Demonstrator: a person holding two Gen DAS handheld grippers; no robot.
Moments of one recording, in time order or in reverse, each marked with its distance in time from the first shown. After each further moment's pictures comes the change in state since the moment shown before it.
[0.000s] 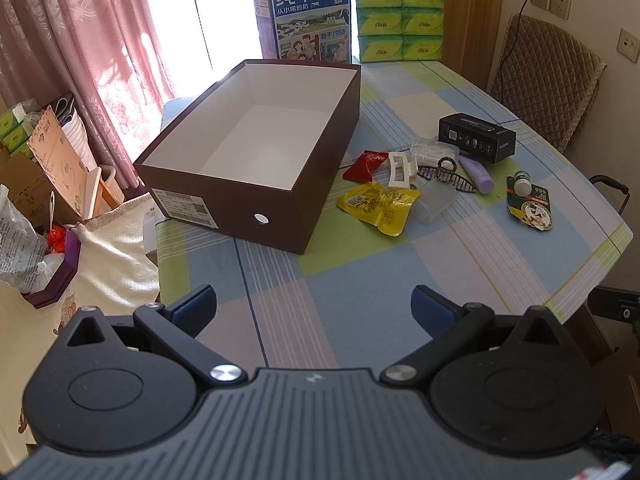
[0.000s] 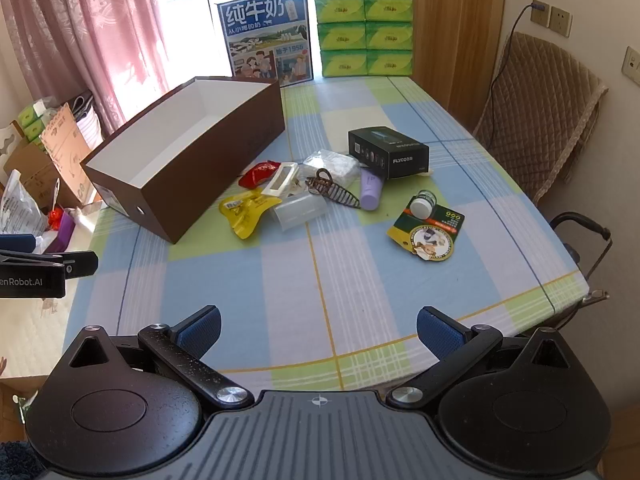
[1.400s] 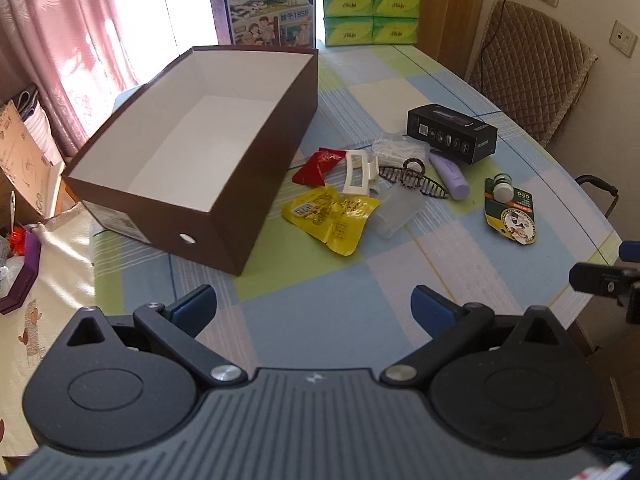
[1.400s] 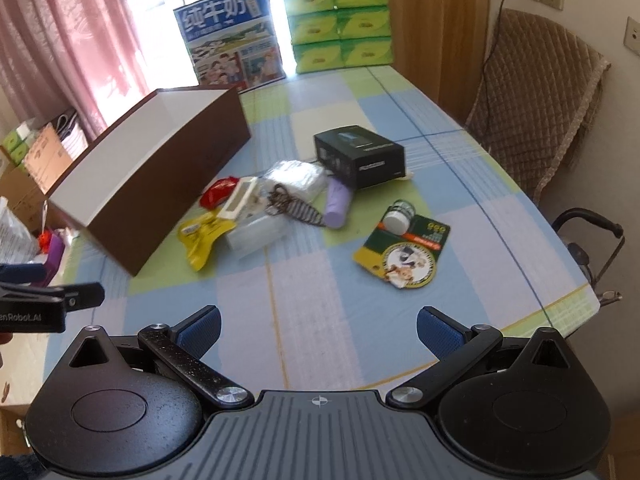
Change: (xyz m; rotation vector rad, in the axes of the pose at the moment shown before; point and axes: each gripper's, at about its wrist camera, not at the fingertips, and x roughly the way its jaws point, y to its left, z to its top) left arm 0.065 -0.044 0.039 0.005 0.065 -0.090; right arm 0.058 -0.076 0.040 0.077 0.016 0.028
